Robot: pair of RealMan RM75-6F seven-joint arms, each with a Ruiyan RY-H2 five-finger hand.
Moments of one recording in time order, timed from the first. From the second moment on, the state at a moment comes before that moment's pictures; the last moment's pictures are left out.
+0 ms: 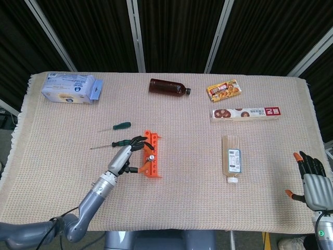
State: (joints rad) left arm -0.63 -1.70 -0.19 -1.55 1.35 1.07 -0.42; right arm 0.07 -1.18 0.08 -1.50 -1.39 1.38 0.01
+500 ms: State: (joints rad) left arm -0.62 -1.68 -0.18 -1.58 1.34 1.07 -0.34; right arm 0.07 -1.18 0.08 -1.49 -1.39 1.38 0.02
